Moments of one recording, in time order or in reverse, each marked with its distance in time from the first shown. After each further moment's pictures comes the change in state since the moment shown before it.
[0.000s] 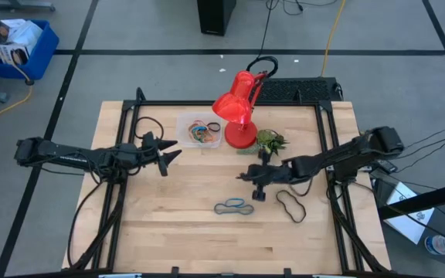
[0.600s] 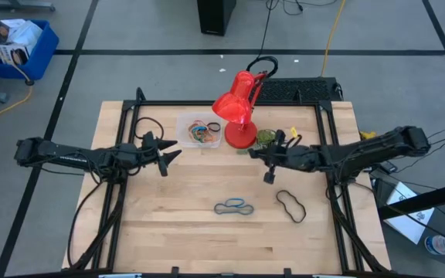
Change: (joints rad) left arm 0.000 0.000 0.000 0.000 -0.001 0.024; right arm -0.054 -0.361 -0.096 0.146 0.117 -0.195
